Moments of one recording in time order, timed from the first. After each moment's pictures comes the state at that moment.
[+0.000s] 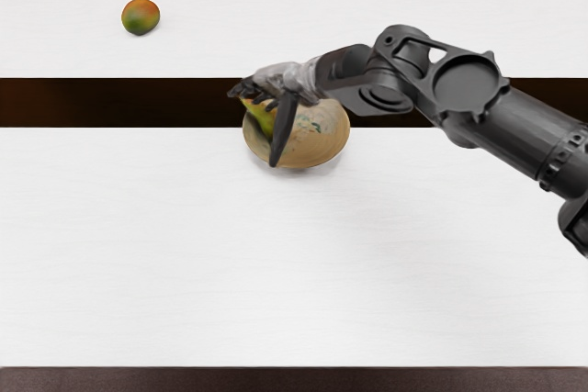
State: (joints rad) left arm -0.04 0.00 -0.05 -0.34 -0.06 0.05 0.13; right arm 1.32 0.00 0.35 0.72 -0.69 0.44 -0.41
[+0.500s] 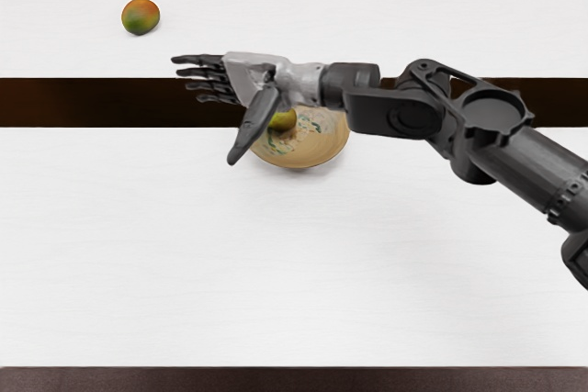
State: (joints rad) left arm -0.04 0.00 -0.05 -0.34 -0.06 0.05 0.13; right arm 1.15 -0.04 0.50 0.75 -0.51 0.61 -0.05
